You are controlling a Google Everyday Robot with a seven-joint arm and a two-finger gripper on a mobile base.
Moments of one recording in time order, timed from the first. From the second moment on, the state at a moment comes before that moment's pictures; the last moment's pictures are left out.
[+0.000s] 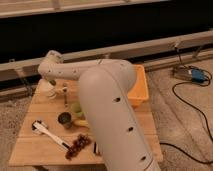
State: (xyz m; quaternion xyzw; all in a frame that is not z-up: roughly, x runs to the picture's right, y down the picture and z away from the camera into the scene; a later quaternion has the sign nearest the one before) arm -0.349 -0.082 0.871 -0.15 -0.16 0.41 0.89
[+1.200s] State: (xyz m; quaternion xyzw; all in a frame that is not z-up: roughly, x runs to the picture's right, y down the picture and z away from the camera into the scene) arm -0.385 -0.080 0.878 -0.19 -0.21 0.38 0.88
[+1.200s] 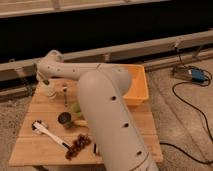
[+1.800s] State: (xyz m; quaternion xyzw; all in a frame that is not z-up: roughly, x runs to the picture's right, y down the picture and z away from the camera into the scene) arm -0.379 -0.067 0.877 -0.20 -0.21 0.39 0.87
